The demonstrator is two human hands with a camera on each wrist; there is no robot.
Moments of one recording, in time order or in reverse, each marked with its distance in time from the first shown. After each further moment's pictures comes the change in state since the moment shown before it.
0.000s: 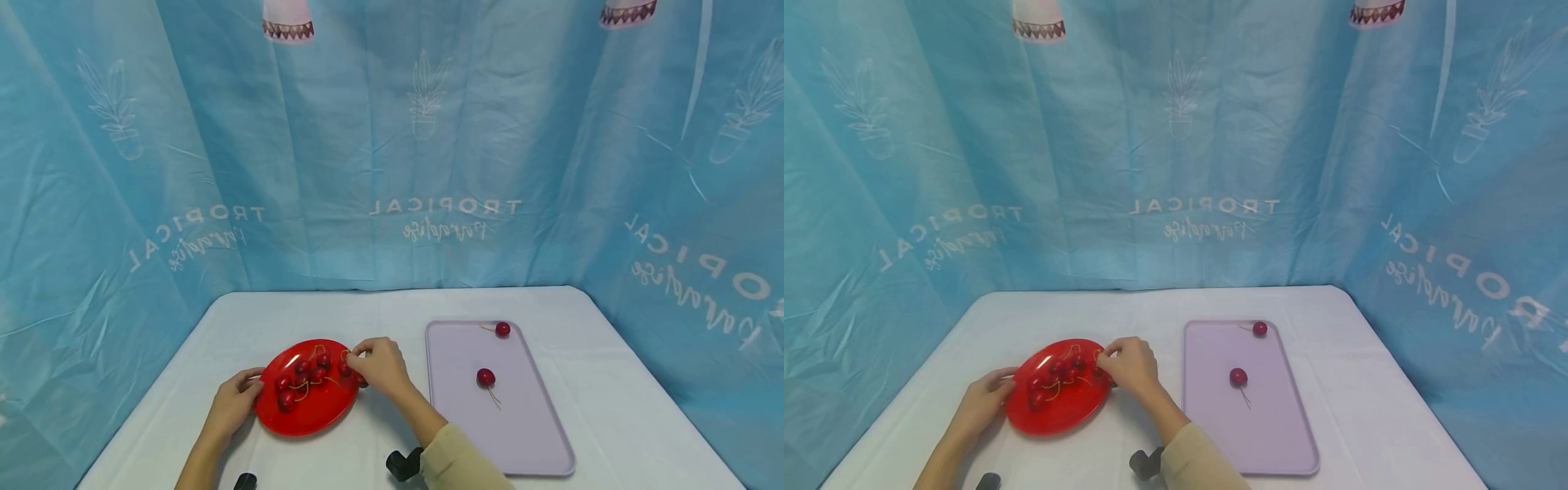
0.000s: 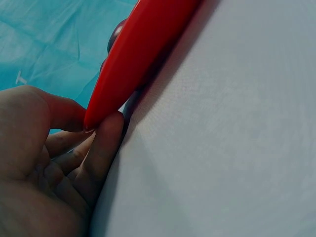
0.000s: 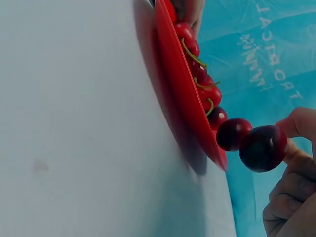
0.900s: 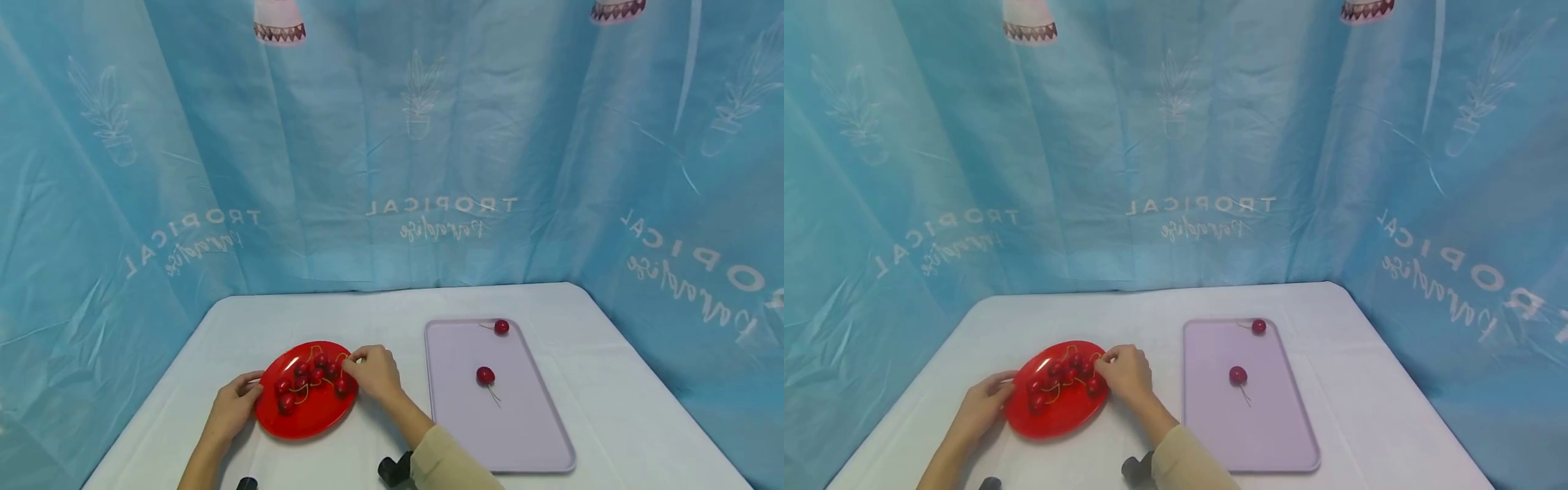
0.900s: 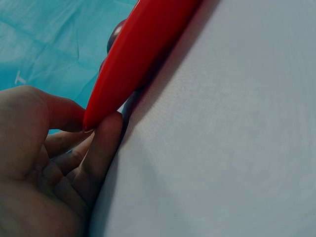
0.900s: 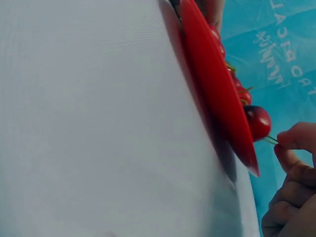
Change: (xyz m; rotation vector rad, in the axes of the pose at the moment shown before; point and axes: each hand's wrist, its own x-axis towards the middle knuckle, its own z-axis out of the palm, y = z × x) left_hand 0.002 0.001 0.001 0.026 -0.004 -0.032; right_hand 0.002 0.013 0.020 0.004 0.056 0.090
